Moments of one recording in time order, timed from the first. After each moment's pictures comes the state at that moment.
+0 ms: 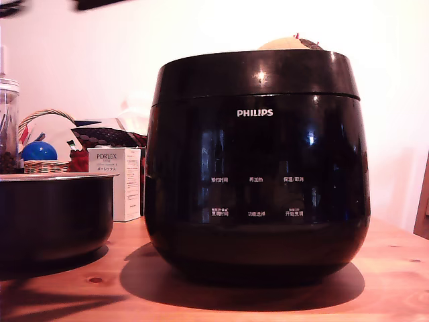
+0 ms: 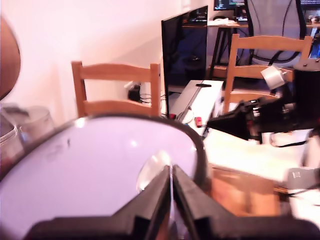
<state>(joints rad) -0.61 1.09 0.71 0.21 0.67 0.12</state>
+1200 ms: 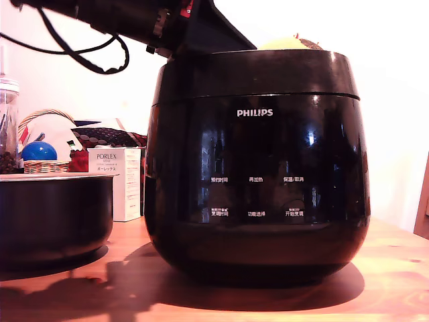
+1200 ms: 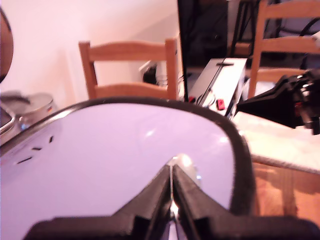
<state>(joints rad) -0.76 1.35 0.78 0.33 0.42 0.16</state>
